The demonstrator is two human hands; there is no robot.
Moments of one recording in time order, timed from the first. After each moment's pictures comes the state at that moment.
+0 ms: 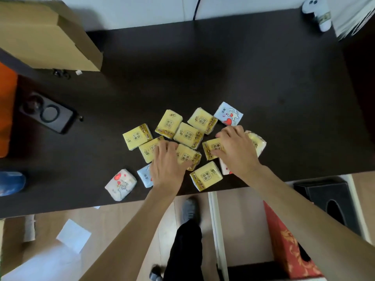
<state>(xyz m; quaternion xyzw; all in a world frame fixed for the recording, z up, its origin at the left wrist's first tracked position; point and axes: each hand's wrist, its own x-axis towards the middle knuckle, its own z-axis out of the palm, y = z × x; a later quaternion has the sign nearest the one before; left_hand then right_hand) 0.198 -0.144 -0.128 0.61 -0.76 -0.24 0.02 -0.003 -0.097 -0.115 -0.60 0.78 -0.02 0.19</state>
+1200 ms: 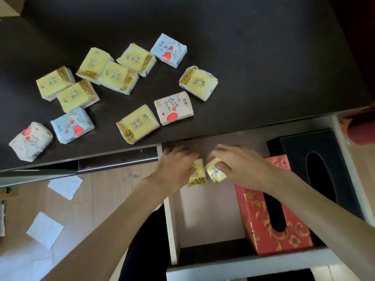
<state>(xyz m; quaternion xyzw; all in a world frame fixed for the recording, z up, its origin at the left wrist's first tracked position) 0.107 0.020 -0.224 0.31 -0.93 -0.14 -0.17 -0.081 0.111 -0.188 -0.66 0.66 -0.02 0.35</state>
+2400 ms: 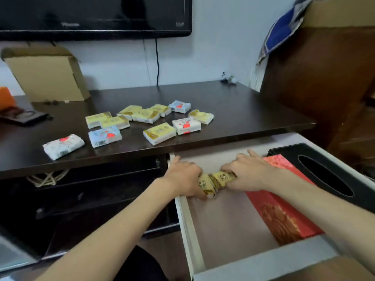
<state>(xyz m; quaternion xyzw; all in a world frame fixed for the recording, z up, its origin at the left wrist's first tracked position) 0.133 0.028 -0.256 0.26 -0.96 0.03 -0.04 -0.036 0.145 -0.232 -0.64 0.75 0.13 0.00</state>
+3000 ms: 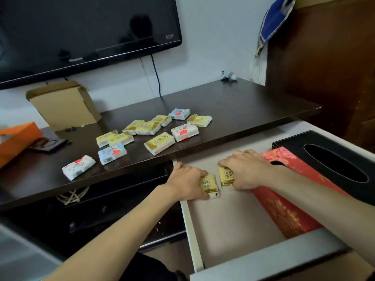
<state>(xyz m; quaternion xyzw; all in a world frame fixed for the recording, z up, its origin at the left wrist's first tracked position) 0.132 0.036 -0.244 0.27 -0.96 0.00 -0.06 -0.042 0.142 -0.236 -0.66 0.75 0.05 0.01</state>
